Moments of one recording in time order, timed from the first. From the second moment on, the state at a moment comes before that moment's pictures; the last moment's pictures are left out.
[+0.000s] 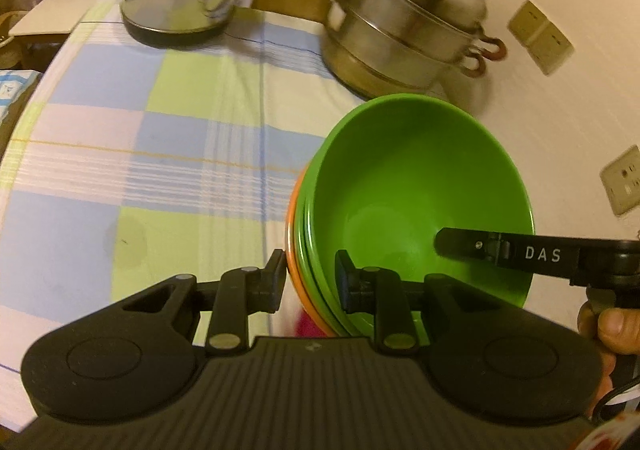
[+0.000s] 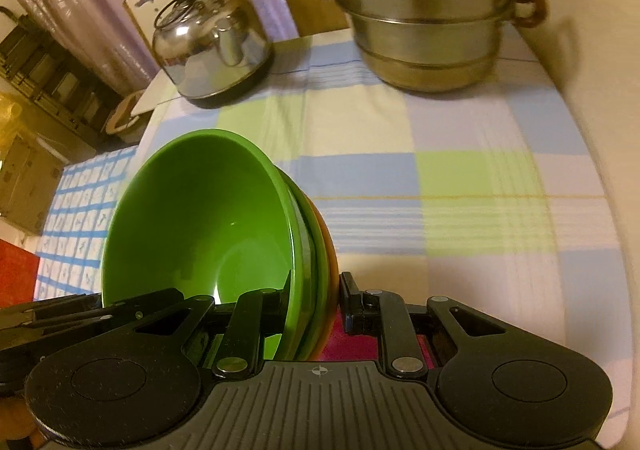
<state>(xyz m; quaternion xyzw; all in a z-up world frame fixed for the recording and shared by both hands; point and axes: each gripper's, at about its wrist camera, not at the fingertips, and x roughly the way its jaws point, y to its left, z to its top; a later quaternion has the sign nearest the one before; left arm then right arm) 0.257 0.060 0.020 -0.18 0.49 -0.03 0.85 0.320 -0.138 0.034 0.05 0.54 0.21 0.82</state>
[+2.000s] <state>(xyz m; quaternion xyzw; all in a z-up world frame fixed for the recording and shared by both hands) 0.237 -0.003 -0.061 -0.15 0.56 -0.05 0.82 0.272 -0.217 -0.056 0.10 0.60 0.17 0.78</state>
